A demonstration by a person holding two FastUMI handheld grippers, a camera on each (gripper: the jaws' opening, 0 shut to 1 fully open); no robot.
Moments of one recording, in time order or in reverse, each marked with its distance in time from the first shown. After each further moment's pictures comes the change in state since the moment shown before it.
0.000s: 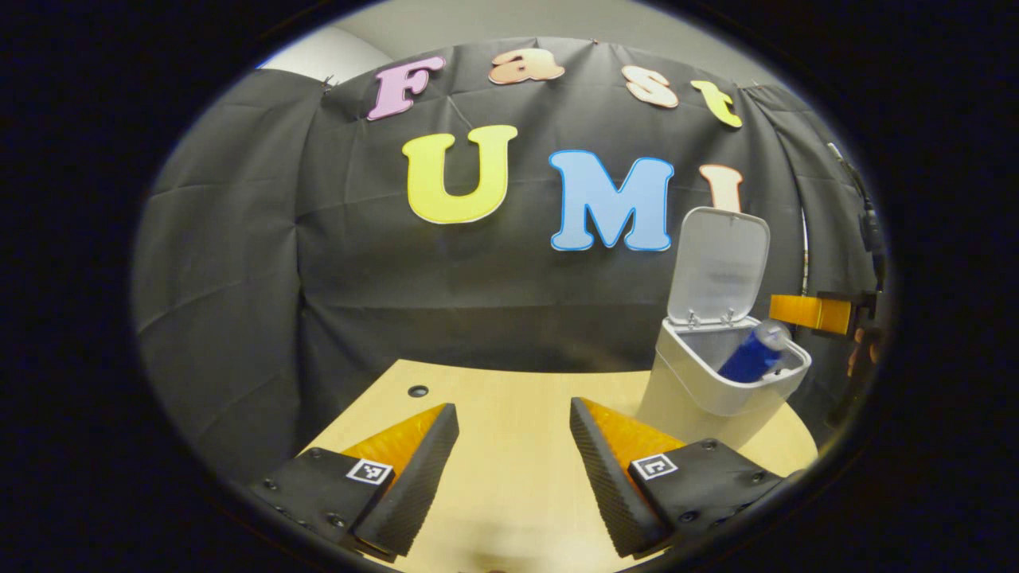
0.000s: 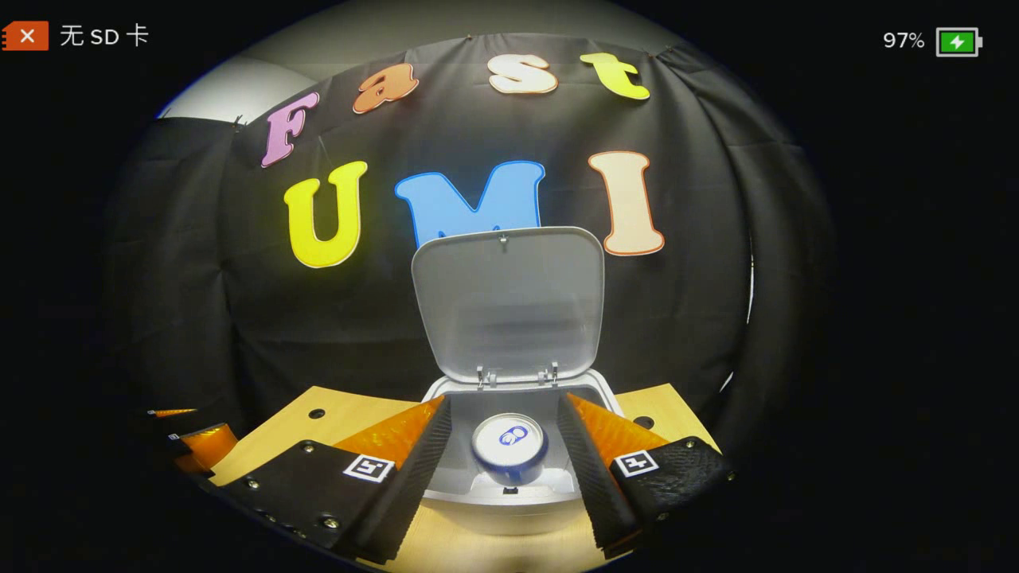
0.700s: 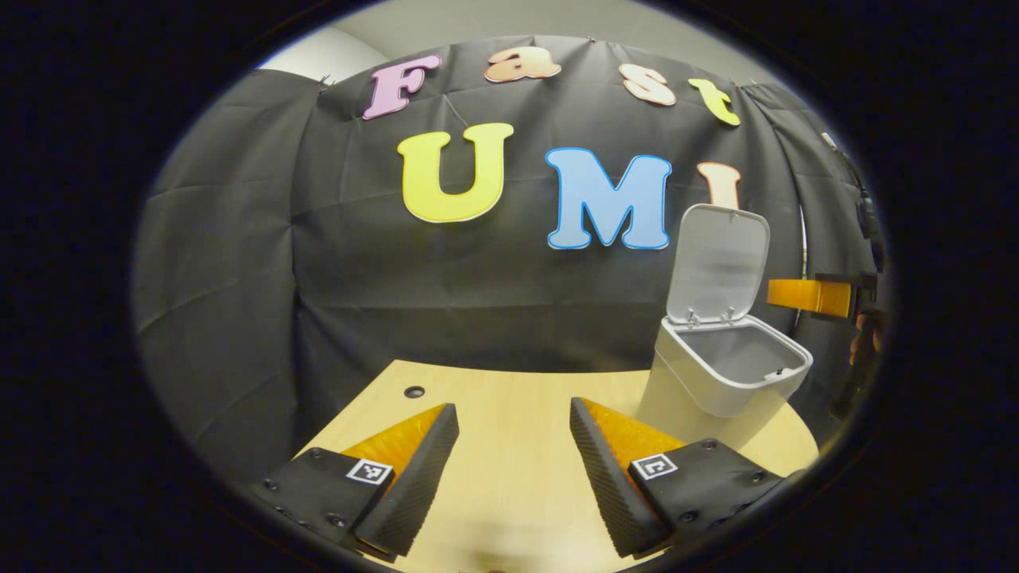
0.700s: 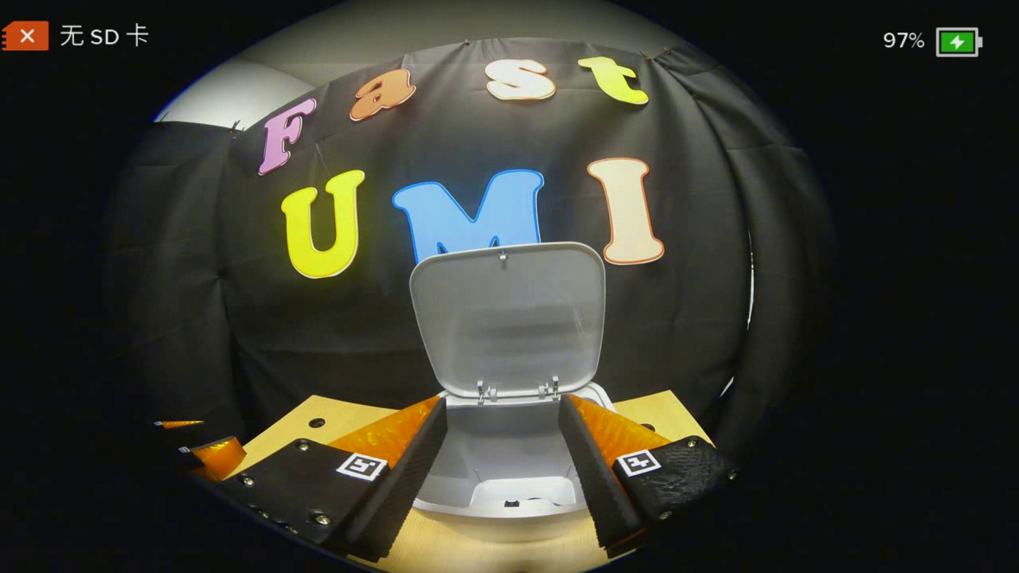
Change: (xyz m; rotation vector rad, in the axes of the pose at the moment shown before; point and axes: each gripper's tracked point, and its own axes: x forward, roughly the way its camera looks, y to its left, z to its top) left arm 0.009 -0.003 0.001 0.006 0.004 -0.010; right arm 0.008 0.001 0.023 0.009 -0.039 -0.002
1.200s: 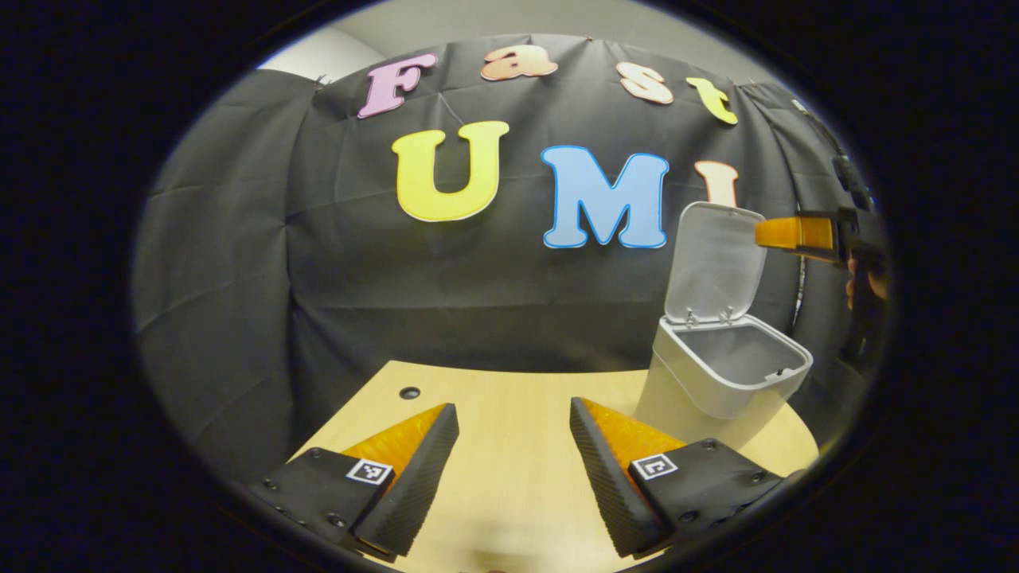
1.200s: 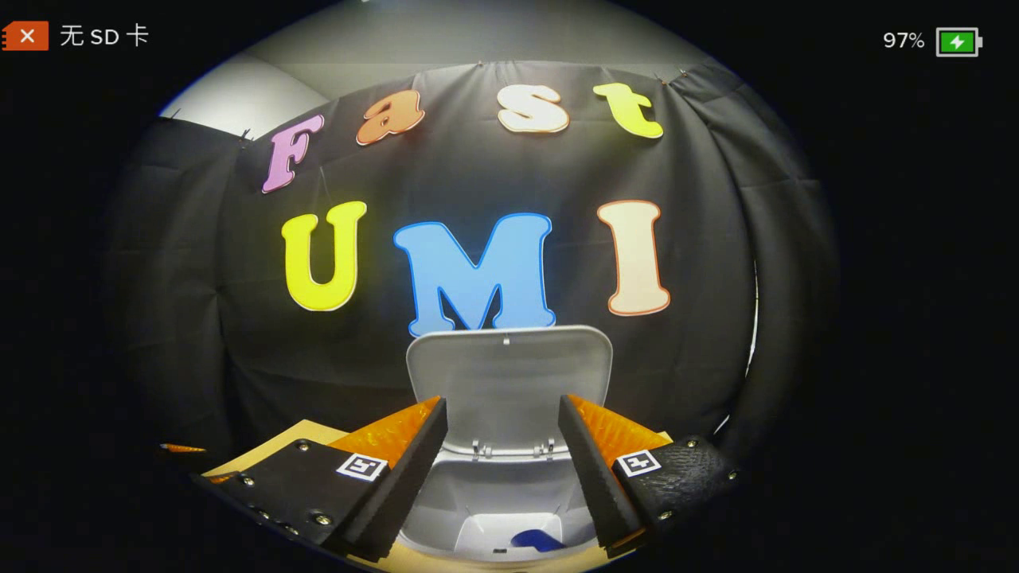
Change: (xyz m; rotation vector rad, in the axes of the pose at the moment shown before) left arm 0.008 -0.003 0.001 0.006 0.003 -0.012; right arm 0.025 0.000 0.071 -0.047 -0.126 -0.002
